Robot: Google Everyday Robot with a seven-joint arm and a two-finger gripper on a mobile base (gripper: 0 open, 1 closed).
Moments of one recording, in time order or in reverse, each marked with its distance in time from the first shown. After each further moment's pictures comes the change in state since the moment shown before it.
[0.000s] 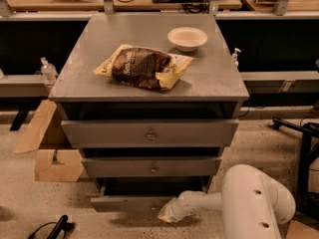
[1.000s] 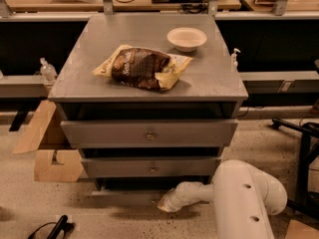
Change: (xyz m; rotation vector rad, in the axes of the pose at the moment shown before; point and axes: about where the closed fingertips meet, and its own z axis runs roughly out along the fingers) arm -0.016 -0.044 -0.004 0.046 0.024 -0.027
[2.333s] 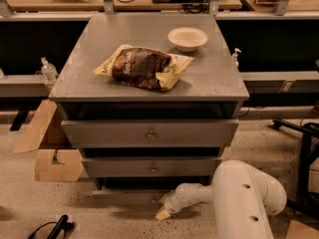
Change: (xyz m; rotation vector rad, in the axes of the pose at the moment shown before) arm 0.000 0.006 0.004 -0.009 0.000 0.000
